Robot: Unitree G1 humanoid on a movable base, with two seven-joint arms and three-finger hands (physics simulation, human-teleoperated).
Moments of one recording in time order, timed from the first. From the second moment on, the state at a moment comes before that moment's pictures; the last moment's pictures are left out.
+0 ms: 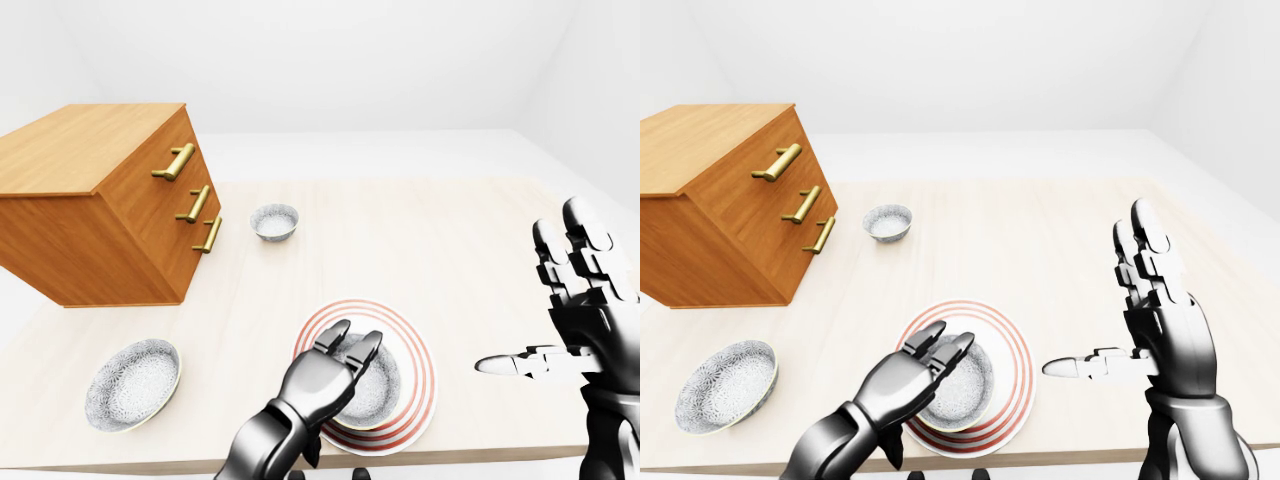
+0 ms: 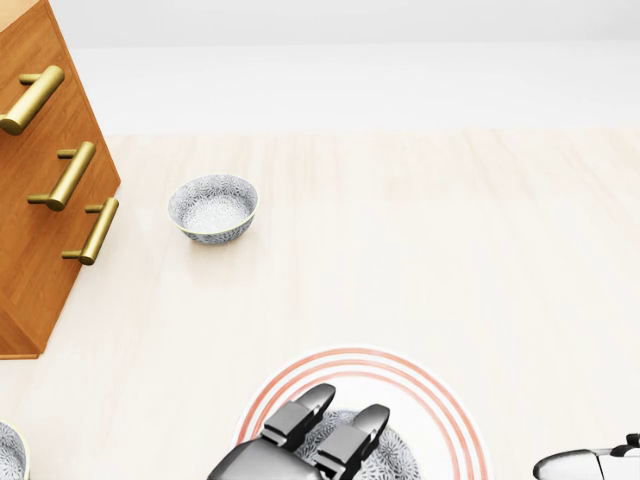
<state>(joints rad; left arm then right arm) 0.28 0.15 -0.49 -0.50 1.21 -0.09 -0.57 0.18 -0.04 -0.57 -0.74 0.15 0.09 0.52</state>
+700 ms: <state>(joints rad) 0.32 0.15 -0.43 -0.64 1.06 -0.09 -0.70 0.18 -0.04 -0.57 -0.72 0.14 0.09 0.51</state>
